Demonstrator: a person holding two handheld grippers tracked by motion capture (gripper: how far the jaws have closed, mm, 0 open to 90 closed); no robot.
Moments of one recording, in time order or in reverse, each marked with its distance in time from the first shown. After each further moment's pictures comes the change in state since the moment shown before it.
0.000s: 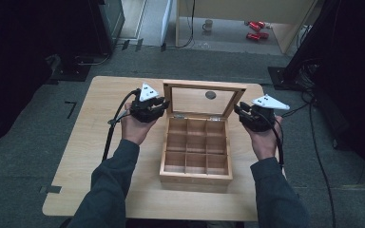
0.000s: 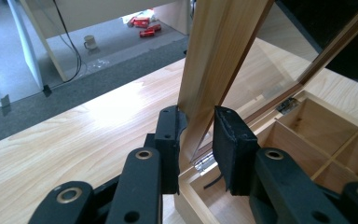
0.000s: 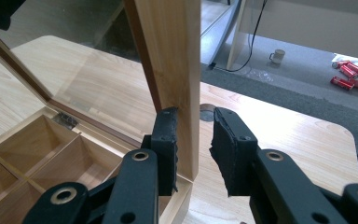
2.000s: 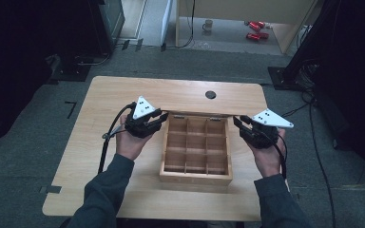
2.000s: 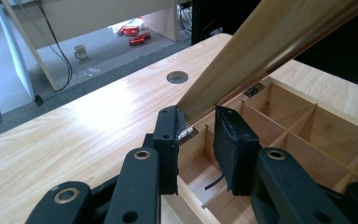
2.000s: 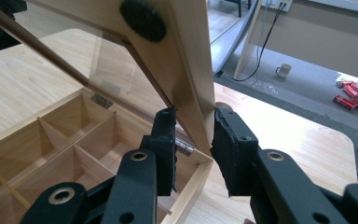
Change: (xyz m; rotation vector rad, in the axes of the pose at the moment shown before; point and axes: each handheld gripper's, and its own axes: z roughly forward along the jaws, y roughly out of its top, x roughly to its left) left arm -0.023 -0.023 -0.033 -0.032 -0.035 0.040; right arm 0.027 -0.016 -0.041 -0.028 0.033 -0.093
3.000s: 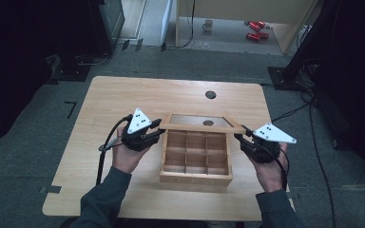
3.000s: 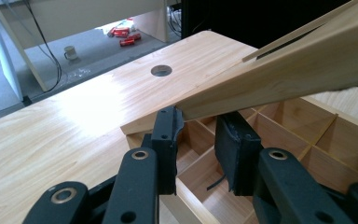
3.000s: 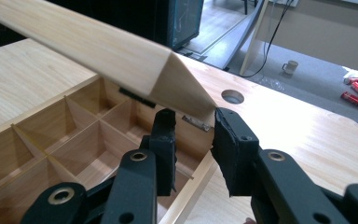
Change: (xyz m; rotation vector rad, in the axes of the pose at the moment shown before) left arm -0.018 -0.019 -0.023 -0.011 -0.034 -0.001; right arm 0.017 -0.021 -0.024 0.008 0.022 0.005
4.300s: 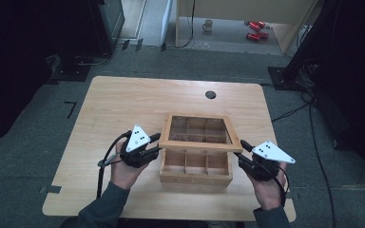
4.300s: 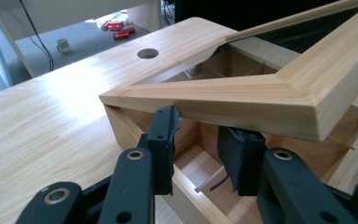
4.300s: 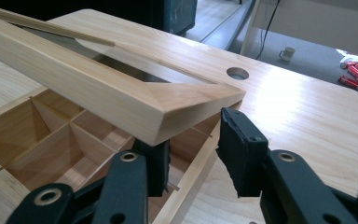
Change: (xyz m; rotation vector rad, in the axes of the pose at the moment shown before) left arm -0.022 -0.030 -0.015 0.016 -0.018 -0.004; right arm 0.024 -0.031 -0.019 0.022 -0.031 0.038
